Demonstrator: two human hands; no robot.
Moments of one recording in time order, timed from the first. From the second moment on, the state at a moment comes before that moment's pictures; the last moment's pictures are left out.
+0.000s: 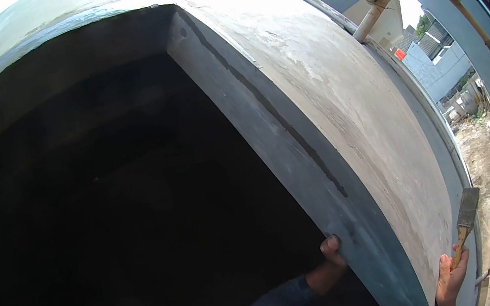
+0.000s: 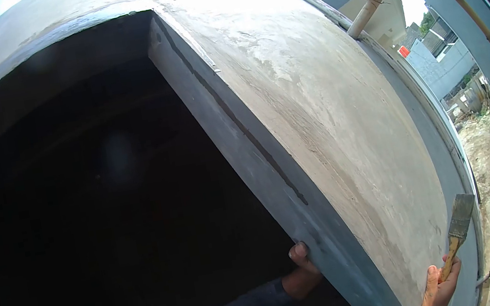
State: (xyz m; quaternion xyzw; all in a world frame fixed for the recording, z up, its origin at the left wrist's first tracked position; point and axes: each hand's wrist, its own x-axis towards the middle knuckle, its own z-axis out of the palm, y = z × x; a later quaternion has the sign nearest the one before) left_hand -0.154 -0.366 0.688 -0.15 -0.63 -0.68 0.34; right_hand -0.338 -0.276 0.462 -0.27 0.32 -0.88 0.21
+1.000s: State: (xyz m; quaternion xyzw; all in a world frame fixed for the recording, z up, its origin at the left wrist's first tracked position) left_hand -0.154 -0.369 0.688 -0.02 -0.70 -0.59 0.40; right_hand -0.335 -0.281 0.460 -0.25 0.41 -0.87 0.13
